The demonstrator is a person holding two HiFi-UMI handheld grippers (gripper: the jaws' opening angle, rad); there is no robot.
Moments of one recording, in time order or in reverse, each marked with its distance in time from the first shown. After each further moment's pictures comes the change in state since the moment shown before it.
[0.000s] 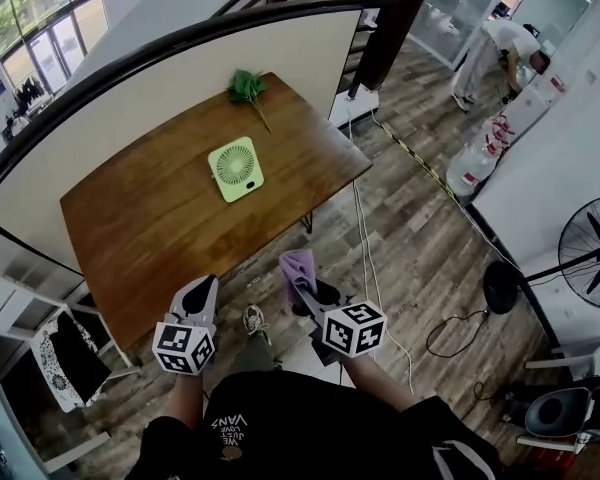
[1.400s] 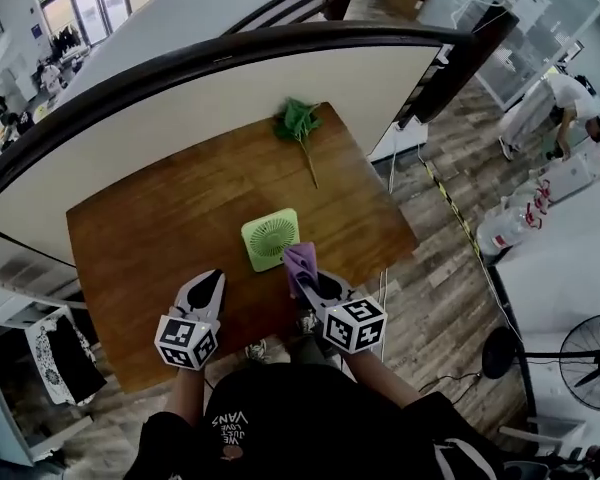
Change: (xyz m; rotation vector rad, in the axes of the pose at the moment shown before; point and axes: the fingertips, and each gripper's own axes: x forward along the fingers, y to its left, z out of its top) left arm 0.146 0.148 0.059 -0.110 -0.020 0.116; right arm 0.214 -0.068 0.120 -0.111 0.111 0.135
